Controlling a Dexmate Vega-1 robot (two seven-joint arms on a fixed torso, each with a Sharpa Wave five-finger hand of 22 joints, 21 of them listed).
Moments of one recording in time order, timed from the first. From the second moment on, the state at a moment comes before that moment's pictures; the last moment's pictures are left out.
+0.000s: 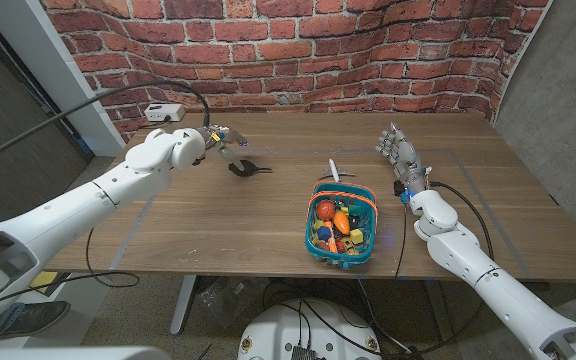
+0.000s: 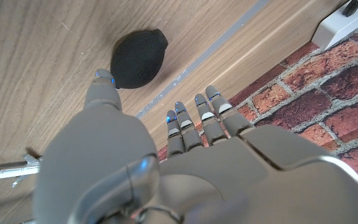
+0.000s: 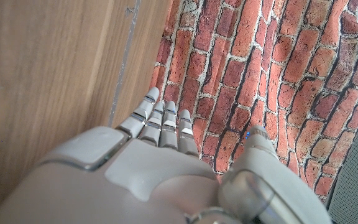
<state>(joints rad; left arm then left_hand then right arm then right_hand) 0.52 0.92 0.73 -1.74 0.77 0.23 -0.40 0.86 -0.03 0.11 -0.13 0.25 0.27 -0.05 0.20 0.19 0.38 -0.14 0.20 0.20 0.35 -0.05 0.19 0.18 0.33 -0.04 0.26 0.19 -0.97 -0.51 -0.35 -1.48 0.58 0.30 -0.17 0.26 0.03 0.27 -0.13 0.18 0.23 0.11 0.20 0.19 0.26 0.14 0.22 0.18 0.16 0.09 0.19 0.18 0.22 -0.02 0.46 0.17</state>
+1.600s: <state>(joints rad) 0.45 0.83 0.80 -1.58 0.73 0.18 -0.43 1.02 0.07 0.16 -0.16 0.25 0.37 -0.03 0.23 0.20 0.47 -0.15 0.22 0.20 0.47 -0.05 0.21 0.18 0.43 -0.04 0.29 0.19 -0.95 -0.54 -0.35 -1.49 0.60 0.22 -0.16 0.26 0.03 0.27 -0.13 0.18 0.23 0.11 0.20 0.19 0.27 0.14 0.22 0.18 0.18 0.09 0.19 0.18 0.24 -0.02 0.45 0.17</state>
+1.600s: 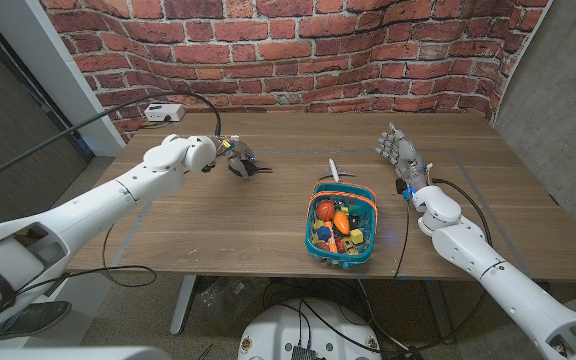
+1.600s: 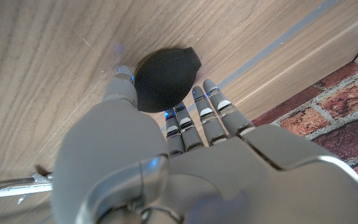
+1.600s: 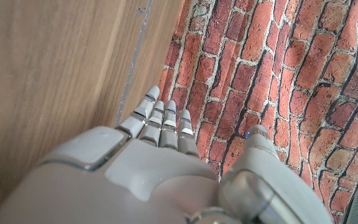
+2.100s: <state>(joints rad) 0.46 0.83 0.80 -1.58 0.70 0.18 -0.39 1.09 0.10 0.19 -0.16 0.25 0.42 -0.02 0.23 0.20 0.51 -0.14 0.22 0.20 0.51 -0.05 0.21 0.19 0.51 -0.02 0.31 0.19 -0.95 -0.54 -0.35 -1.49 0.60 0.20 -0.16 0.26 0.03 0.27 -0.13 0.18 0.23 0.11 0.20 0.19 0.27 0.14 0.22 0.18 0.19 0.09 0.19 0.18 0.25 -0.03 0.45 0.17</state>
